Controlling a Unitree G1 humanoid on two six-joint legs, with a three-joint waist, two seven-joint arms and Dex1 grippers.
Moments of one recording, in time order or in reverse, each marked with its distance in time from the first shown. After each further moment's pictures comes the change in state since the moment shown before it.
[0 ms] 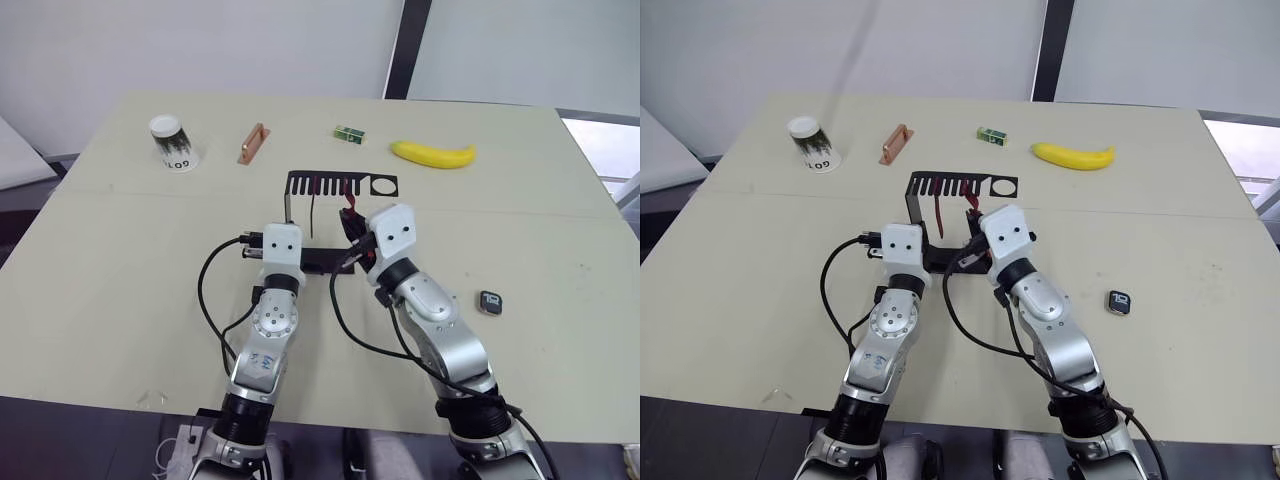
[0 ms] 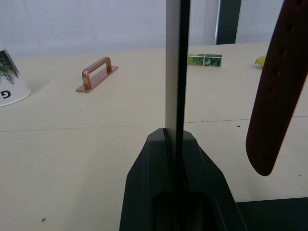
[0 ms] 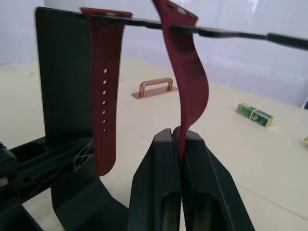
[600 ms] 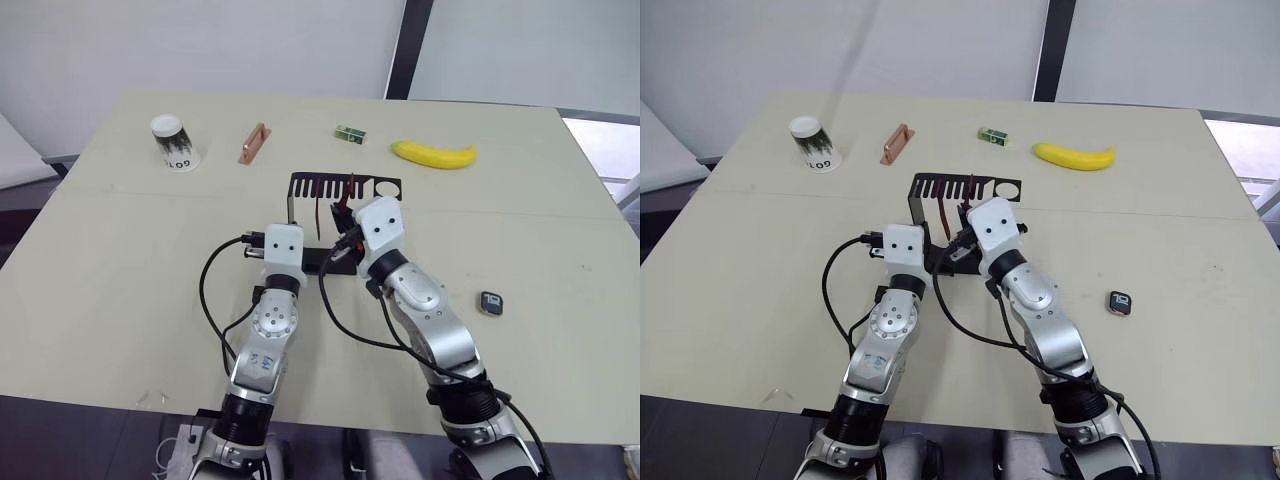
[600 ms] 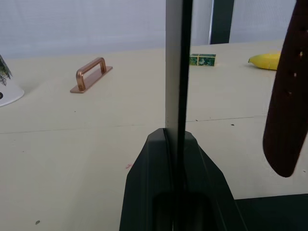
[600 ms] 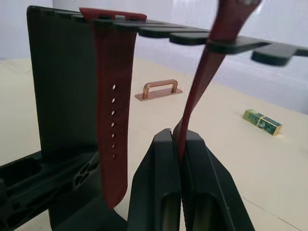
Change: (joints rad) left arm 0.002 0.001 0.000 -0.002 -0.001 -0.002 -0.032; right arm -0.093 0.043 -0.002 0.085 -0.020 0.049 0.002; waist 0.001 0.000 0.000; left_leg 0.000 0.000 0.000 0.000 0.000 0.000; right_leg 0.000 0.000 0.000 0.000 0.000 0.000
